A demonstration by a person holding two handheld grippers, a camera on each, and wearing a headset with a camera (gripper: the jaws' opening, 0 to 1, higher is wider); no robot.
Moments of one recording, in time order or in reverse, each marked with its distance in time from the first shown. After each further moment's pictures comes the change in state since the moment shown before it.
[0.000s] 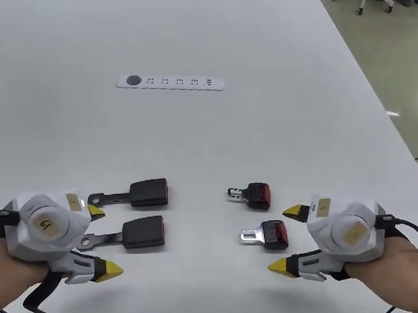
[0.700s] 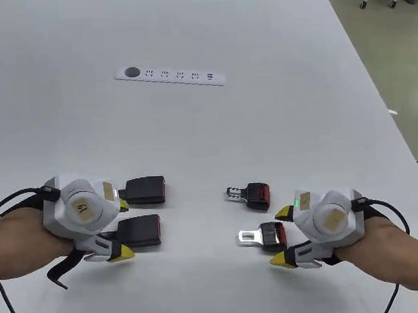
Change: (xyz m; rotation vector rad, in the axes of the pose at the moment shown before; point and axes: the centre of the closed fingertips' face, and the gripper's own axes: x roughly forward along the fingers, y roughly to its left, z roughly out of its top) left arm 0.037 0.005 0.017 0.185 0.050 -0.099; right arm 0.029 -0.015 -0.026 -0.097 0.126 0.128
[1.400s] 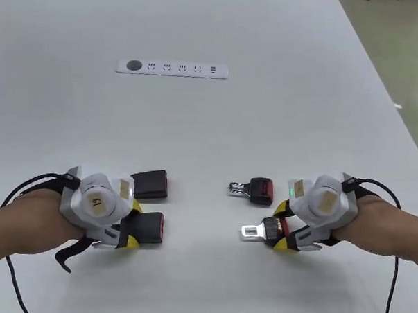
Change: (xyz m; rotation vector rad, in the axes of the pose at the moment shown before) left arm 0.014 -0.007 0.004 0.141 0.033 -0.105; right arm 0.009 -0.004 0.000 -0.070 0.043 0.083
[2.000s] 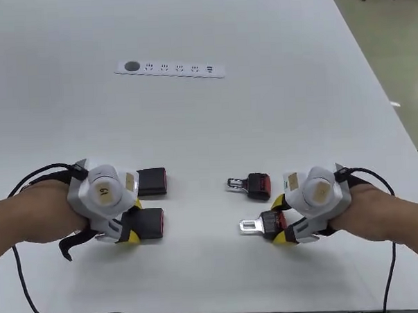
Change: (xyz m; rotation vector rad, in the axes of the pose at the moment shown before) left arm 0.002 -0.001 -0.002 0.009 0.034 -0.029; right arm 0.000 0.002 -0.003 -0.048 0.022 0.023
